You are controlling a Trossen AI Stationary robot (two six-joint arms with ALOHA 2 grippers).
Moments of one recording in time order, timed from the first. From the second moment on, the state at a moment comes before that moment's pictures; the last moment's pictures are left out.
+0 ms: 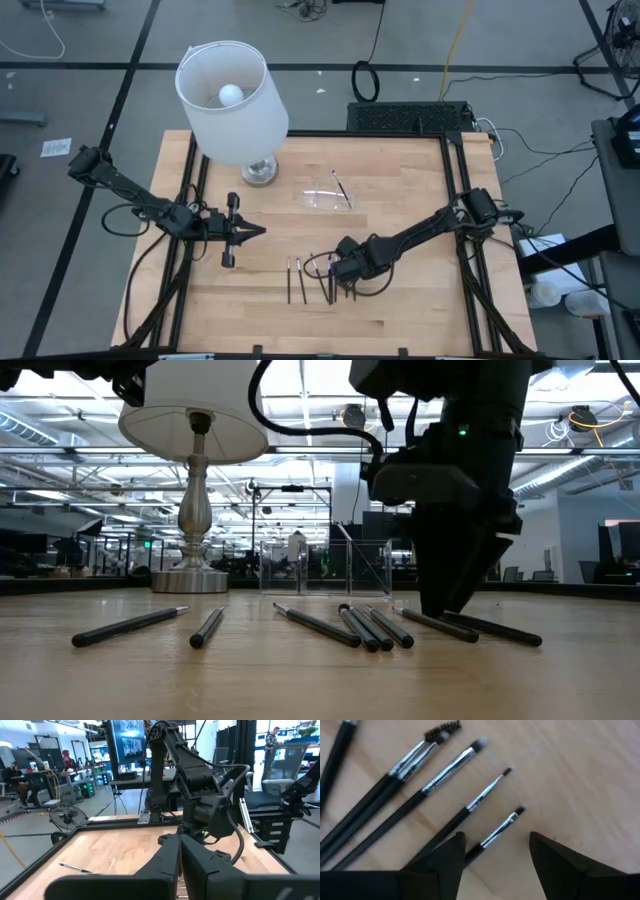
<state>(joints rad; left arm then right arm) -0.51 0.78 0.34 0.49 -0.50 0.08 0.36 1.99 1.29 -0.73 0.16 1.08</state>
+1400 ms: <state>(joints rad) -0.51 0.78 0.34 0.43 -0.49 0.13 0.34 1.59 1.18 -0.13 0.53 0.18</state>
